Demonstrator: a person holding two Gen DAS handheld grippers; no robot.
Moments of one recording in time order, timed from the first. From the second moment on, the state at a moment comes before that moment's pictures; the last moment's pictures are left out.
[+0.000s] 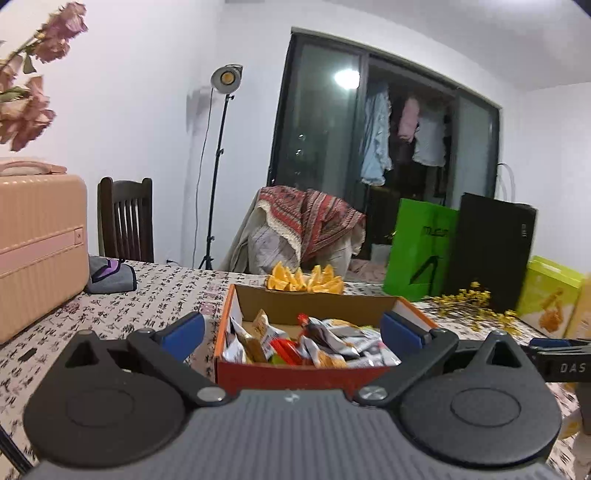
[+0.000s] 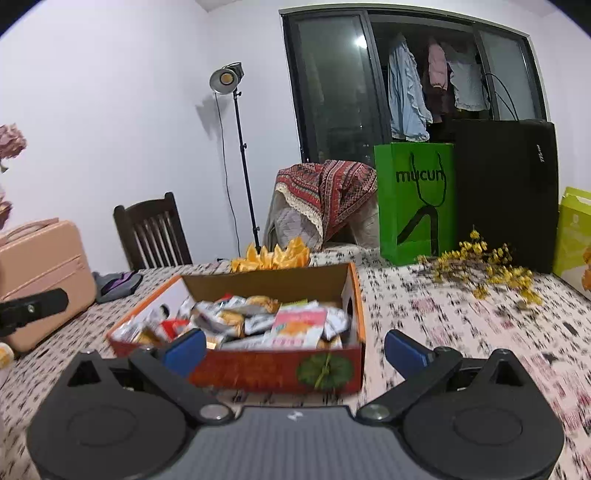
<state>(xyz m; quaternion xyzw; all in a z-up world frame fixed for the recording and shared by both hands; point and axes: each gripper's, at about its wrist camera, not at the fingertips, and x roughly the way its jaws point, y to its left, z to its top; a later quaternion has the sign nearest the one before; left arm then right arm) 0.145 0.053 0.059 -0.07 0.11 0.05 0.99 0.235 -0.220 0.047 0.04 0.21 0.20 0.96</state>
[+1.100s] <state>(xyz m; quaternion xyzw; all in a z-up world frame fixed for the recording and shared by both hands) 0.058 0.044 -0.009 -0.08 0.18 0.03 0.98 0.137 -0.238 -0.011 0.05 0.29 0.21 0.93</state>
